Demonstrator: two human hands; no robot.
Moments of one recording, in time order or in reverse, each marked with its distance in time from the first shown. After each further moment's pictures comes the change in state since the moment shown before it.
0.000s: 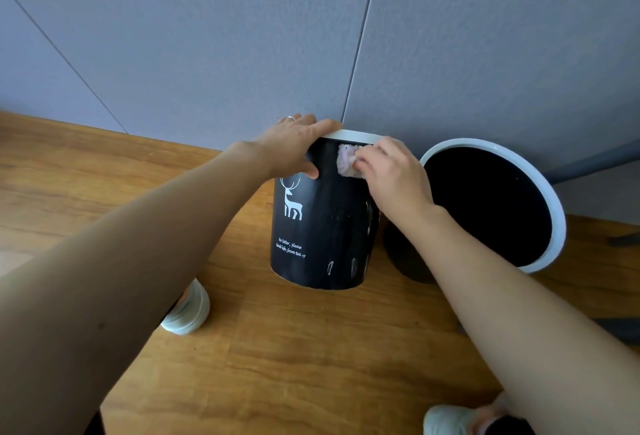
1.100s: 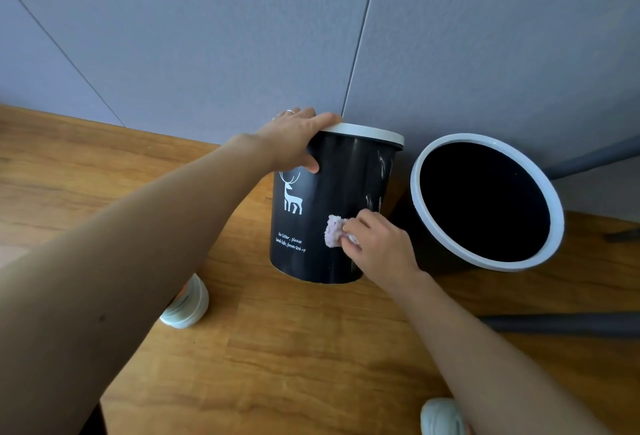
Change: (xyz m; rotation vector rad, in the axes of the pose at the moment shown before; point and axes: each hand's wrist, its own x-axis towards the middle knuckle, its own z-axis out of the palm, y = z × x) left_hand -0.002 0.001 0.000 -0.053 -0.007 -0.018; right_hand -0.101 -0.010 0.034 0.032 -0.124 -0.133
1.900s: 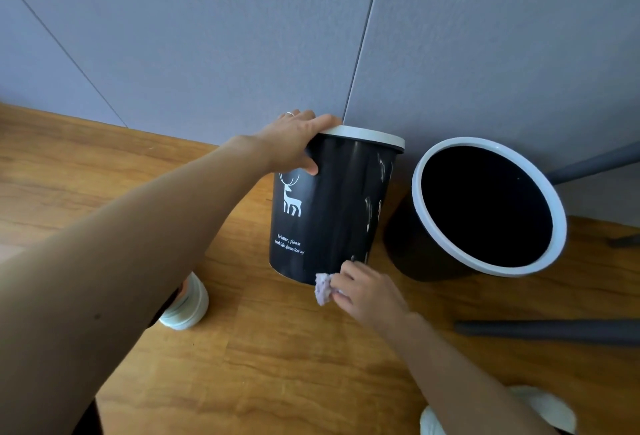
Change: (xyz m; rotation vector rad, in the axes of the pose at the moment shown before) left_hand -0.001 -0.001 -0.003 -0.050 -0.009 -0.012; right_hand -0.051 -0.019 0.017 0.072 -0.340 -0.050
